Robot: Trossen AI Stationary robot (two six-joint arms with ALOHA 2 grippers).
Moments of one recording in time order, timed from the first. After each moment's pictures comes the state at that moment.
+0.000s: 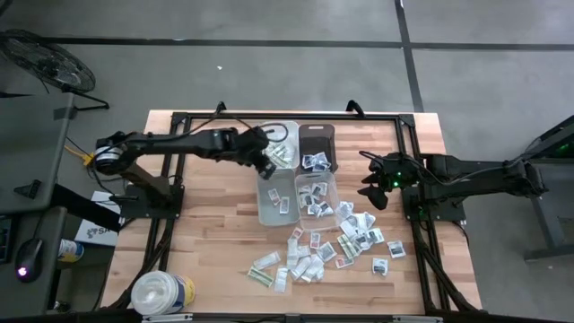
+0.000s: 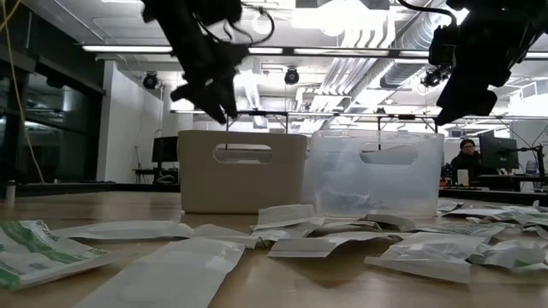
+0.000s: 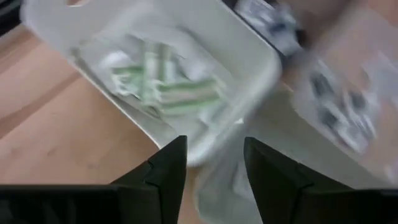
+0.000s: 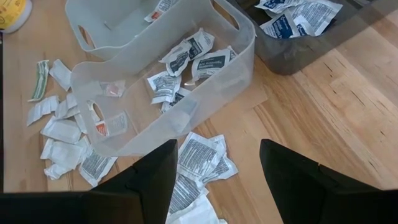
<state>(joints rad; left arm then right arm) 0.23 1.47 1.14 -0.61 -0.16 -0.52 -0.11 0.71 0.54 -0.62 -0.04 0.50</state>
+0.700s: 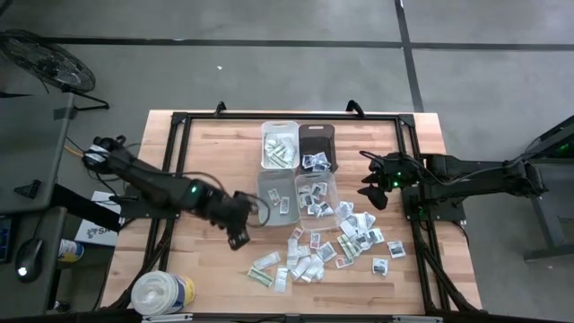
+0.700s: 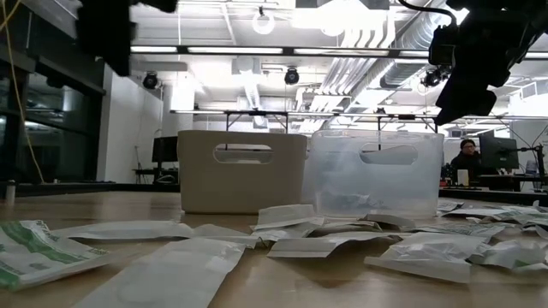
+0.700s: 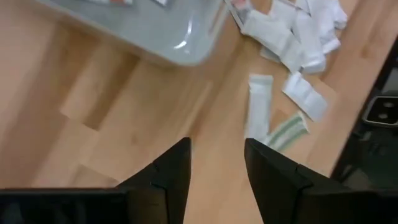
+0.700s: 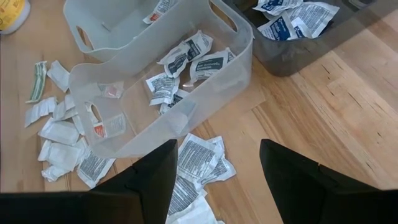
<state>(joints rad) -0.40 1.38 1.14 -0.86 -0.09 -0.95 -0.11 0.71 0.54 -0.62 -0.03 0.50</state>
